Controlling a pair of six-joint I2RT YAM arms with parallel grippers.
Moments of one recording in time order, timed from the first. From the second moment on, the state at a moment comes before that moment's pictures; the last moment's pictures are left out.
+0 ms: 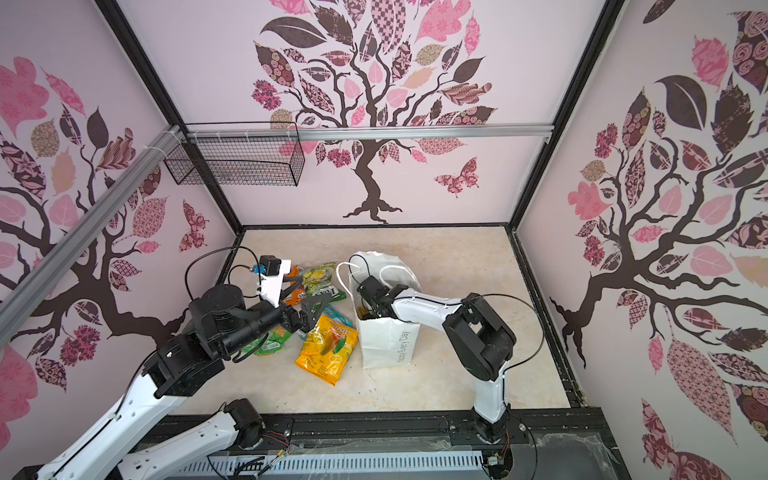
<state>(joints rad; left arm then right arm) -0.74 0.78 1.05 -0.51 -0.02 -0.21 0.78 1.86 1.24 -0.61 -0.06 0.35</state>
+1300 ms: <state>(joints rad) -0.74 0.76 1.05 -0.51 -0.03 -0.22 0.78 1.55 1.36 -0.70 0.04 0.35</state>
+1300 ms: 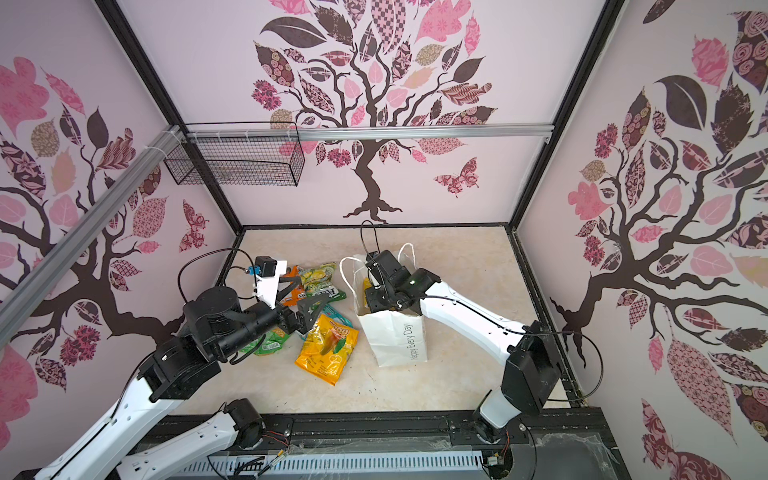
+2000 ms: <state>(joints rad) -0.85 1.08 0.91 -0.30 0.21 -0.59 0.78 1.53 1.28 -0.57 0.01 0.42</state>
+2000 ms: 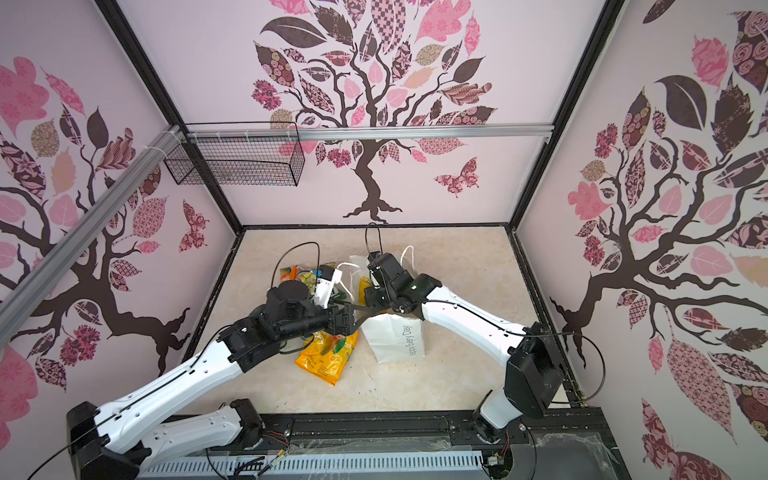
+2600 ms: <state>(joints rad) -0.88 1.11 0.95 -0.39 0.02 -0.48 0.68 1.48 1.38 -0.60 -0.04 0.46</state>
